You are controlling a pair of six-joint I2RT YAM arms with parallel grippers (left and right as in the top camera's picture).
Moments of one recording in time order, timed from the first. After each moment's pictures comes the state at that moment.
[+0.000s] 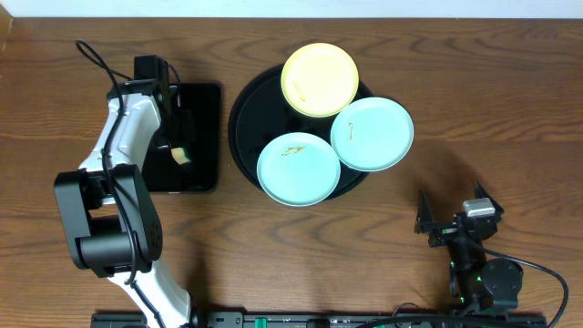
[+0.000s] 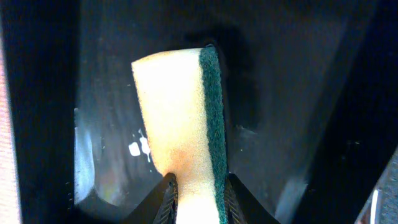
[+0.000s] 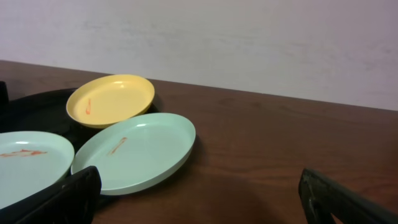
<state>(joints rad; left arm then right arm) 0.11 1.93 1.41 -0.89 -0.05 -0.09 -0.01 0.01 0.01 -0.06 -0.14 -0.04</state>
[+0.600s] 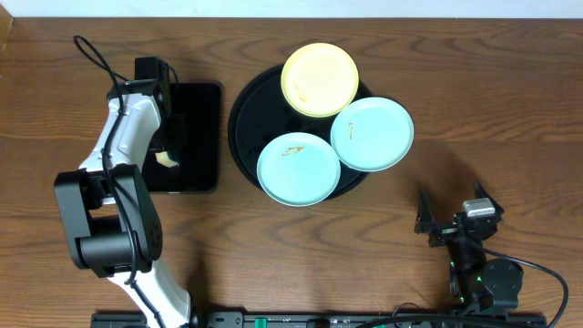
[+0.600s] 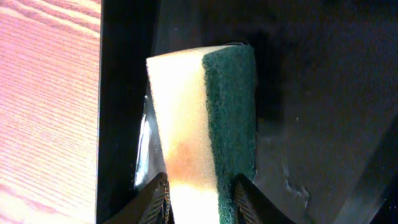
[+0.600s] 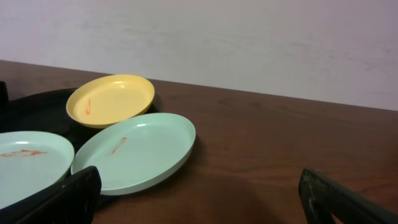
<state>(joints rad) 0.11 1.93 1.41 -0.92 -0.23 -0.09 -0.01 0.01 0.01 -0.06 -0.14 -0.04</state>
